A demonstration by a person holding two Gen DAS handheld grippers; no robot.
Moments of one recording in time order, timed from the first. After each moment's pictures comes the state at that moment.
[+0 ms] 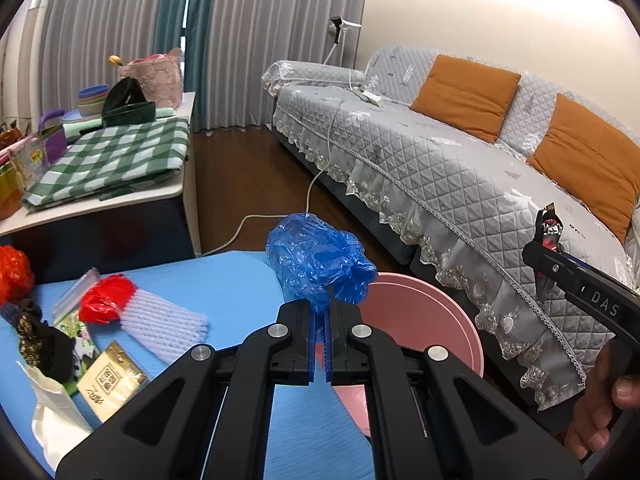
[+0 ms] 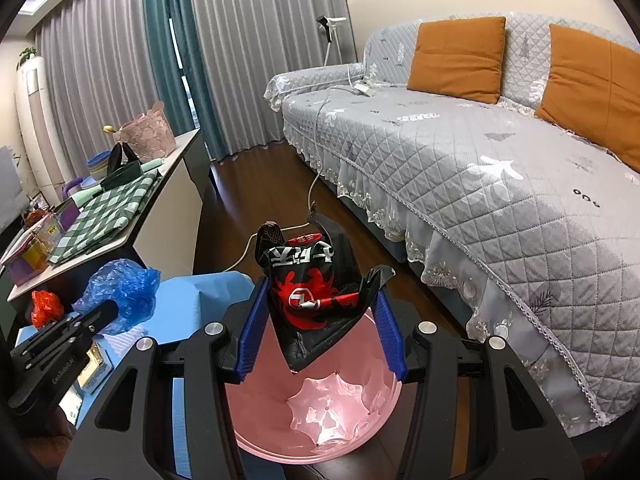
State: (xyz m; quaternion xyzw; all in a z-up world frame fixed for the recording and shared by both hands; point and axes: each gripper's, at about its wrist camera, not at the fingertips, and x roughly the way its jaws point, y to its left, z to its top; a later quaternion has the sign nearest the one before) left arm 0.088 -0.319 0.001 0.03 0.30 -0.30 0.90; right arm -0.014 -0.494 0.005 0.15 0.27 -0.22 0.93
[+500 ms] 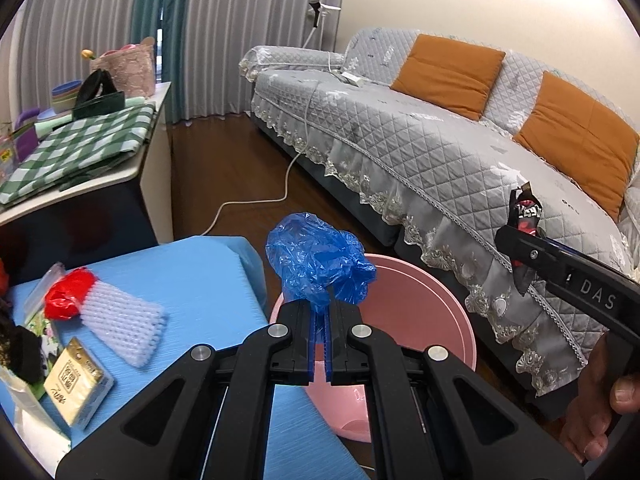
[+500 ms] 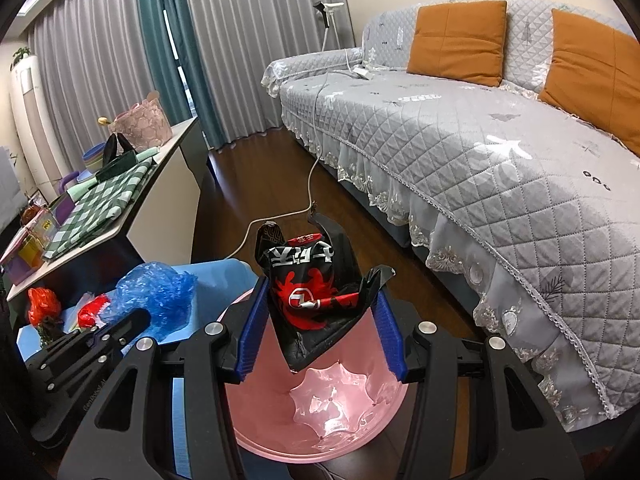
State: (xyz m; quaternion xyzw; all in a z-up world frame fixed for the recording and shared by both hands) left arm 0.087 -0.351 -0.021 0.05 0.32 -0.33 0.89; right arm -0.002 -0.499 -0.011 0.16 0.29 -0.22 0.92
